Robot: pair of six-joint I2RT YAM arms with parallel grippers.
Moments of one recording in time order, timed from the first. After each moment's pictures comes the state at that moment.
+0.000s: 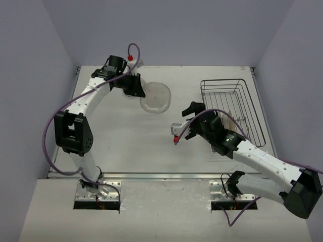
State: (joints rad) left arm -0.24 1.76 1.60 -0.75 0.62 -0.01; right arm 0.79 1.02 0.65 -0.09 0.23 -1.42
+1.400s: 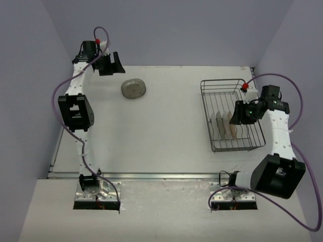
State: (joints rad) left arm 0.11 2.32 2.23 -0.76 0.53 -0.09; right arm -0.30 1.28 1.09 -0.92 -0.45 -0.31
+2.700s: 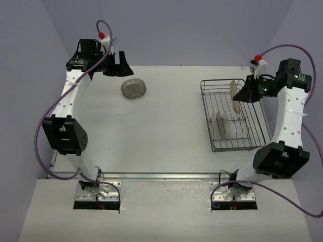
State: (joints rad) left arm 0.01 1.77 1.84 -0.73 0.61 -0.06; right arm -0.35 1.51 1.67 -1.29 -0.85 -0.53
